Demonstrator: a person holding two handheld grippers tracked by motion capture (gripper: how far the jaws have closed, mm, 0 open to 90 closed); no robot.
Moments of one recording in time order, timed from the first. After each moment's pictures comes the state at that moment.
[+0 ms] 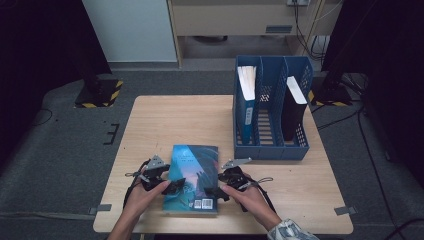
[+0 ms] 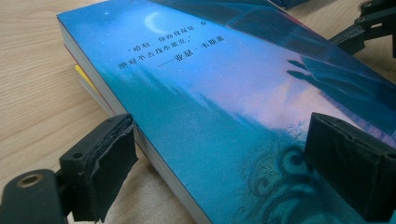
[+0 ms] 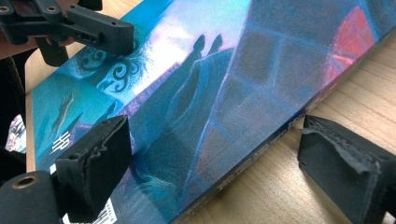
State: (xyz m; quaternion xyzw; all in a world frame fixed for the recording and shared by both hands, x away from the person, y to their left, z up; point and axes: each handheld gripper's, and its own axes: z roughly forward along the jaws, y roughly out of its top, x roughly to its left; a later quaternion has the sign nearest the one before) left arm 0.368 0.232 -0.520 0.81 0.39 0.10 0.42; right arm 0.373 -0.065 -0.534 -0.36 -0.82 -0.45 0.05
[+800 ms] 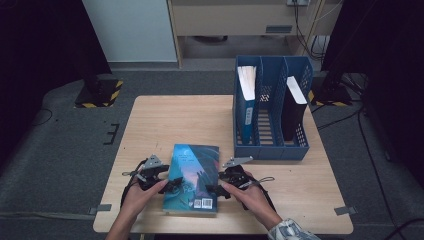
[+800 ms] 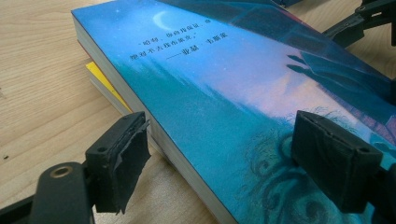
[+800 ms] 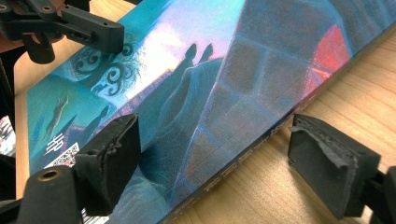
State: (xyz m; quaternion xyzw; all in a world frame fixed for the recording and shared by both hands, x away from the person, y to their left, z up) left arm 0.366 0.240 -0.515 0.81 0.39 0.10 0.42; right arm 0.375 -0.068 -0.528 -0.36 -0.82 -0.44 0.03
